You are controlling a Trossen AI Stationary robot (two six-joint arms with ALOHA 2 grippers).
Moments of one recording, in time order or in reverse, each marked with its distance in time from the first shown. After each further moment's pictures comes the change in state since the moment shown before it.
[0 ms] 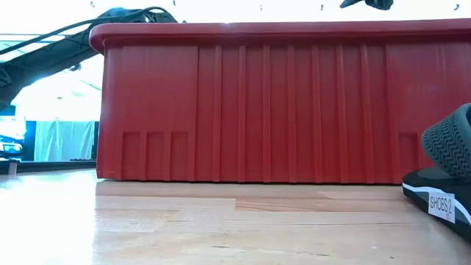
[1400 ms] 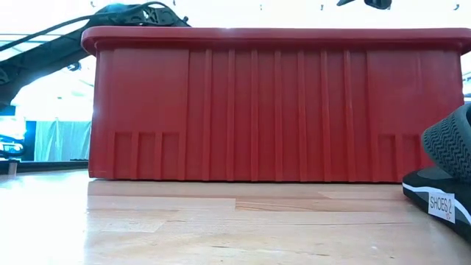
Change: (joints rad) left arm -0.077 0.011 -0.012 0.006 -0.241 0.020; right arm 0.000 0.001 0.000 0.038 0.000 0.054
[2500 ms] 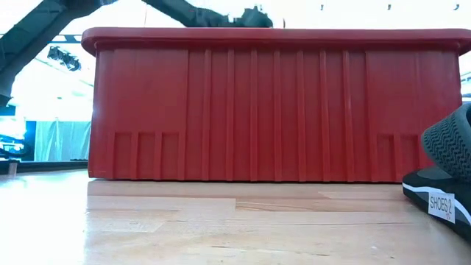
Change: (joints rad) left arm 0.010 -0.354 -0.253 0.029 -0.148 -0.044; right arm -0.002 -0.116 0.002 0.022 -0.021 0.032
